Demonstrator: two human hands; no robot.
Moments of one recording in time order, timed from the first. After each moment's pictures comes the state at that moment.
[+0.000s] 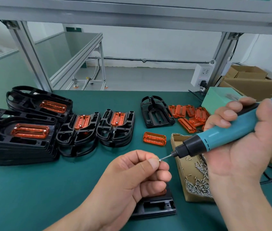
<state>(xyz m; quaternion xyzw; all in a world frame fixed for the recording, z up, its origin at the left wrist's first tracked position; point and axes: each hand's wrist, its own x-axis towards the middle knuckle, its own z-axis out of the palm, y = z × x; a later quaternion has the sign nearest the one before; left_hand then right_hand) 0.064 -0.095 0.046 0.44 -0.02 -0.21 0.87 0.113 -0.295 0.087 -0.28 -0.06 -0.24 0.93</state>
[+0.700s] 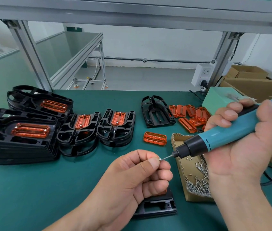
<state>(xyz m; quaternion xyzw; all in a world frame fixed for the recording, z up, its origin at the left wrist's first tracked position) 0.062 -0.095 0.047 0.41 -0.02 -0.23 0.88 0.114 -0.294 0.086 -0.27 -0.04 -0.24 0.93</state>
